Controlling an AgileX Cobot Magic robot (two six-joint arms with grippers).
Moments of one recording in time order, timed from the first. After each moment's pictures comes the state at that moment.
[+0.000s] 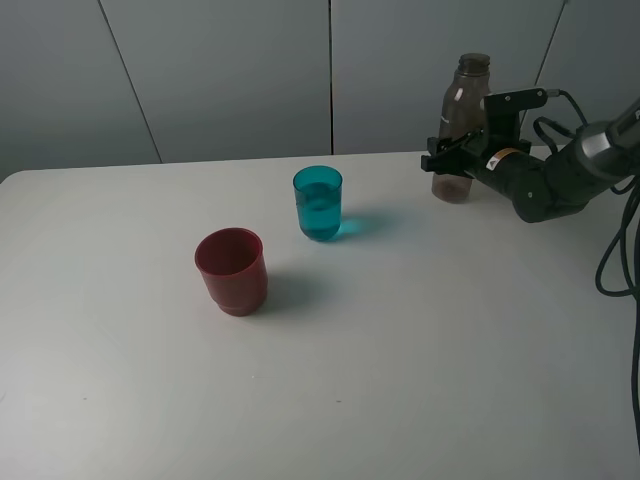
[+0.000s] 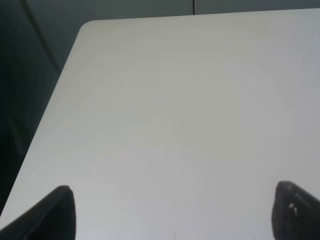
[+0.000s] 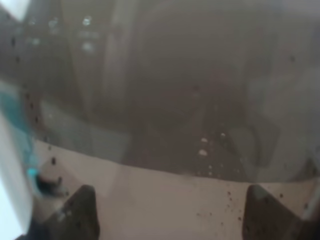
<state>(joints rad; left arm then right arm) 0.07 0.00 -0.51 0.09 1.08 0.00 0.11 2.28 -1.06 -0.14 -0.83 0.07</state>
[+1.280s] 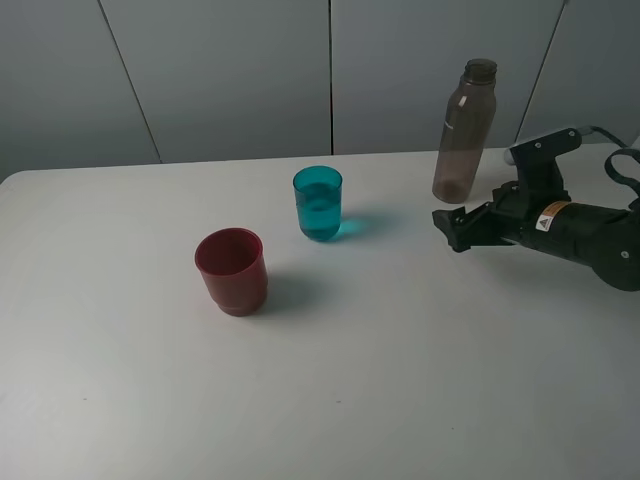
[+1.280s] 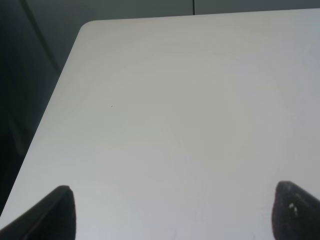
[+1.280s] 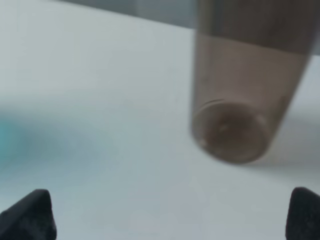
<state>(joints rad) 0.07 0.00 -0.51 0.09 1.08 0.00 0.10 1.95 -0.52 -0.38 -0.80 0.06</state>
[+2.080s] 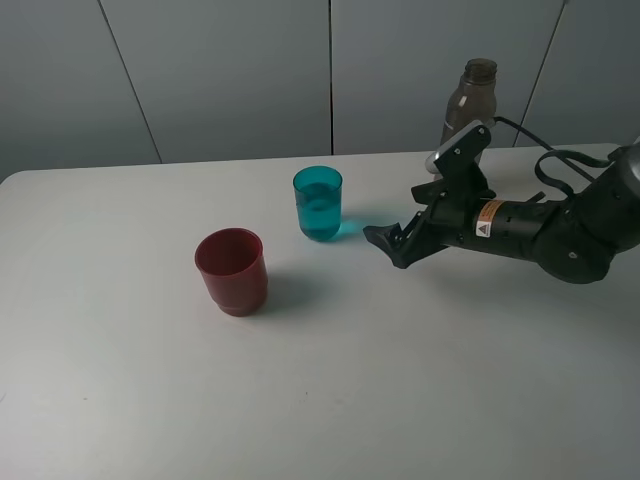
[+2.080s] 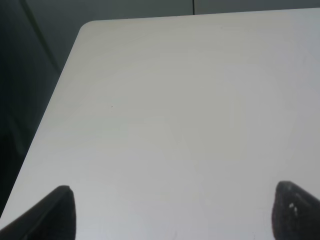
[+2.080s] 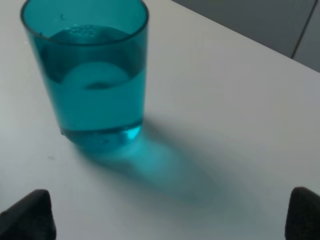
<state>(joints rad) 0.07 0.00 -0.51 0.09 1.08 0.01 0.29 2.02 -0.65 -0.53 -0.83 0.07</state>
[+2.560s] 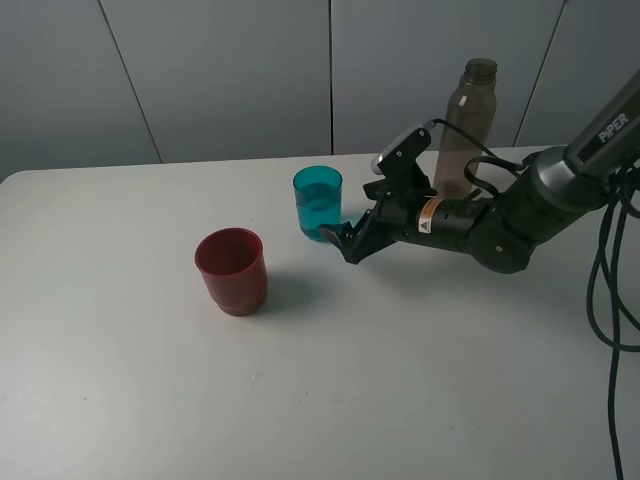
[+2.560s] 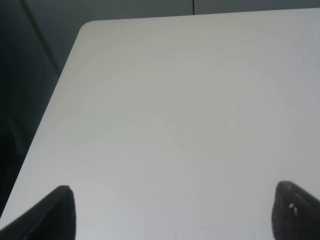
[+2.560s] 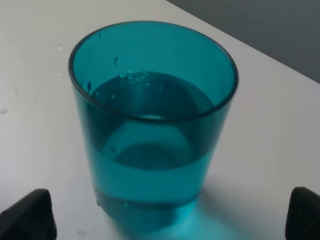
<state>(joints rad) 0.07 0.00 -0.51 0.09 1.08 0.01 0.40 2.18 -0.84 -0.48 -0.83 0.07</state>
